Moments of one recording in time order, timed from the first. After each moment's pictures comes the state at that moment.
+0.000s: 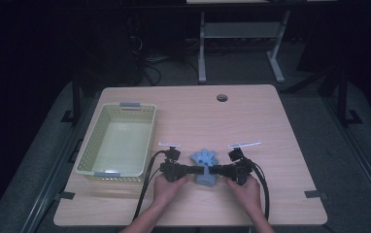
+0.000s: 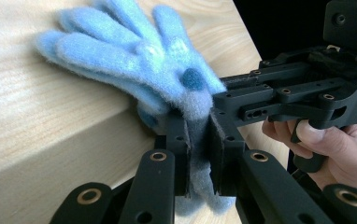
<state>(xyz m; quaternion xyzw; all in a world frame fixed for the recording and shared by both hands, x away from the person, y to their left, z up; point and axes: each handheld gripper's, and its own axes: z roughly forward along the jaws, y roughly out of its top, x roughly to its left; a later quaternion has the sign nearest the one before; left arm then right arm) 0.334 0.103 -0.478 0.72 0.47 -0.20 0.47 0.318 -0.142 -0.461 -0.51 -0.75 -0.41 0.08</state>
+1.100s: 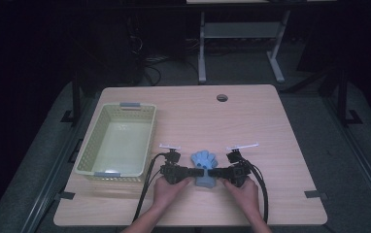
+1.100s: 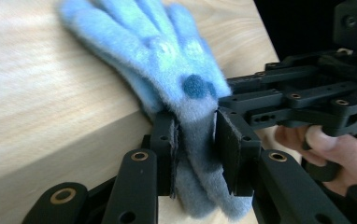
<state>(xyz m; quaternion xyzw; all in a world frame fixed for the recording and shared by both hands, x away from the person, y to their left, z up) 0.332 0.102 -0.489 0.71 0.50 -0.21 0.45 0.318 -0.139 -0.472 -0.54 -0.74 -0.39 0.10</state>
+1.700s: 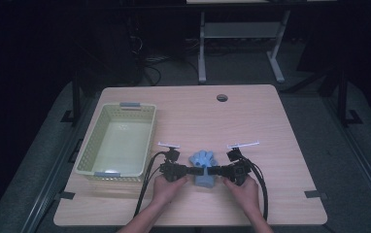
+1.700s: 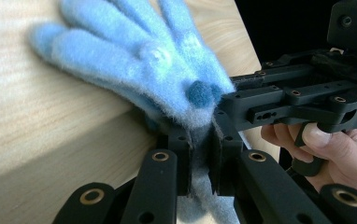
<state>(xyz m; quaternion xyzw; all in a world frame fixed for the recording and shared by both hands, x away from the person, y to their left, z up) 0.338 0.107 -0.485 0.71 0.48 -0.23 0.46 0.317 -0.138 -0.461 -0.52 -0.75 -0.41 0.10</state>
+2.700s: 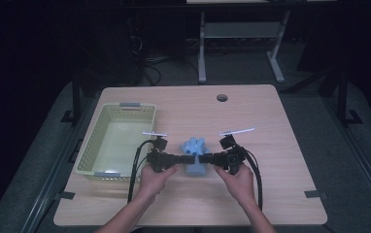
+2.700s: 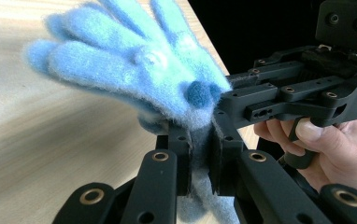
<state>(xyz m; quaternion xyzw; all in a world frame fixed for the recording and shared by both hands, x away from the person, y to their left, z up) 0.341 0.138 -0.429 0.71 0.45 -0.20 0.50 0.324 -0.113 -0.404 -0.48 -0.76 -0.44 0.07</state>
